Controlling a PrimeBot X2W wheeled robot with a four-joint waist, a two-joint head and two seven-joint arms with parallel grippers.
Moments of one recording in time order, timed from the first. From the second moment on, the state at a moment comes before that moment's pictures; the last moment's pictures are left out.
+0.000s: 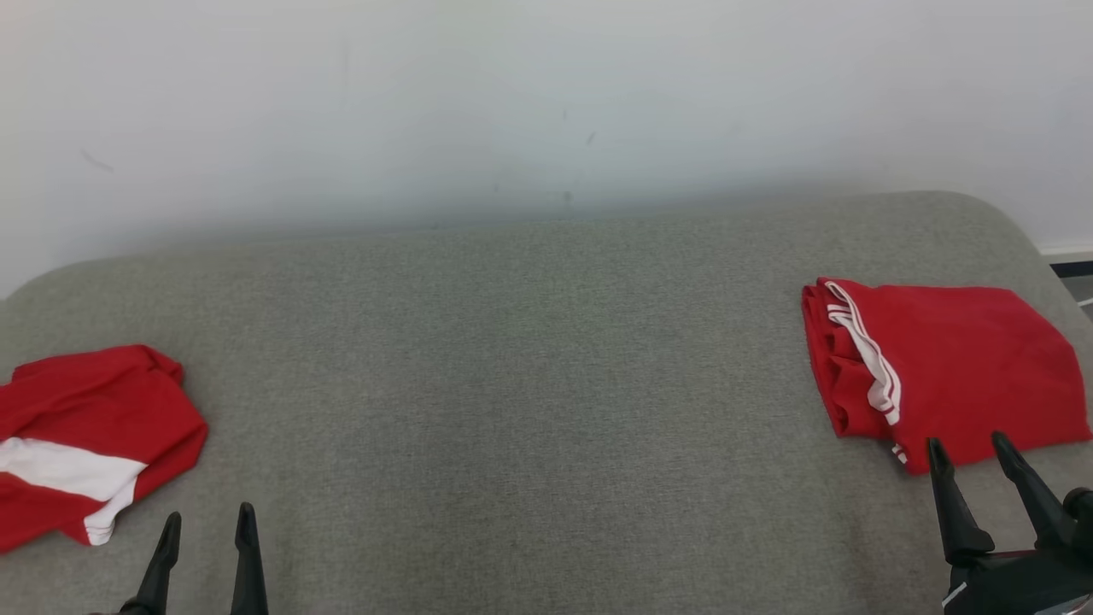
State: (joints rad) left arm 0.11 0.19 -0.15 0.05 -0.25 0.12 -0.23; right arm 0.04 -0.50 0.23 0.12 0.65 -0.12 -0.26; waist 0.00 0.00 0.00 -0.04
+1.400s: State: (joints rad) left arm 0.10 0.17 -0.03 0.04 -0.12 0.12 -0.08; right arm 0.04 -0.43 0.25 0.13 0.56 -0.09 -0.26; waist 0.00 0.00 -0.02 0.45
